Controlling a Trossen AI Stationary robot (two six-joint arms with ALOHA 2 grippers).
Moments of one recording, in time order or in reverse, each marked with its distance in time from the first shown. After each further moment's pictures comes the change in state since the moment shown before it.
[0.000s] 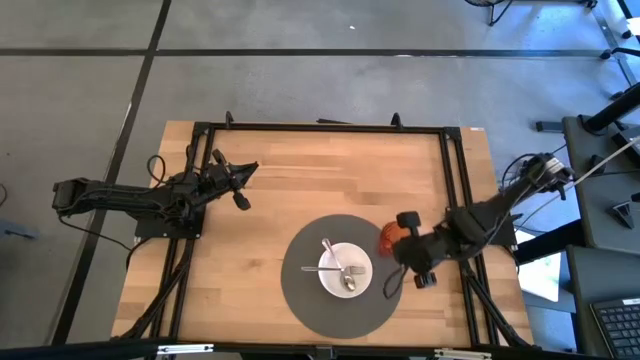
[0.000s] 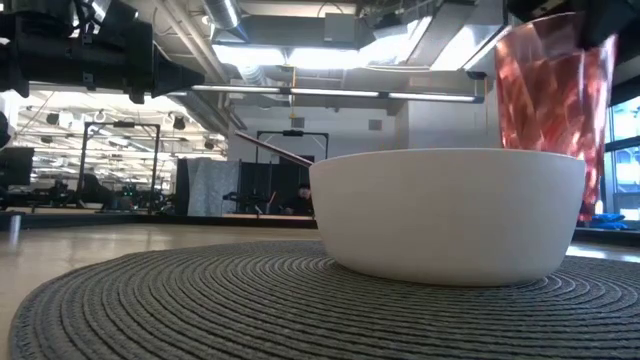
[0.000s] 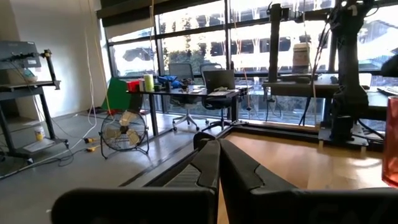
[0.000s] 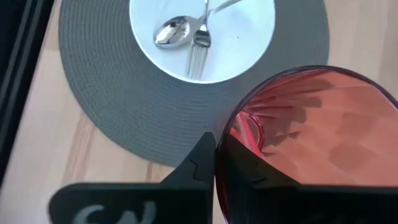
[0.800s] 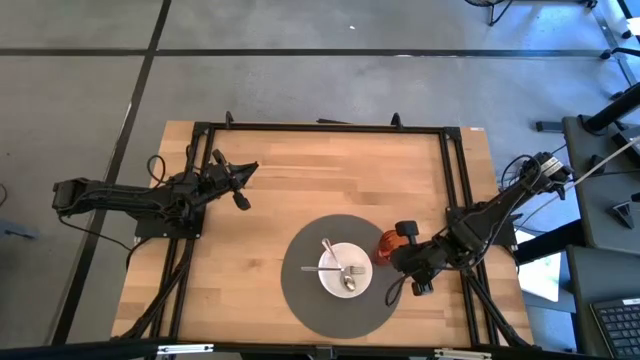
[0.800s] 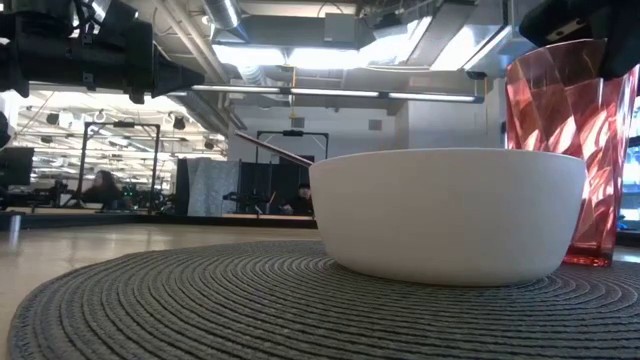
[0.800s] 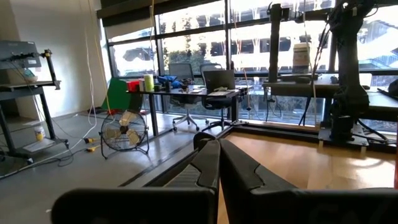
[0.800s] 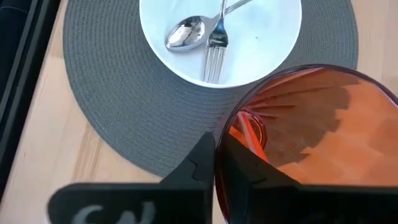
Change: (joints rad) left arm 0.000 0.000 0.000 0.000 -0.001 0.000; right arm 0.070 0.005 -0.143 0.186 0.019 0.085
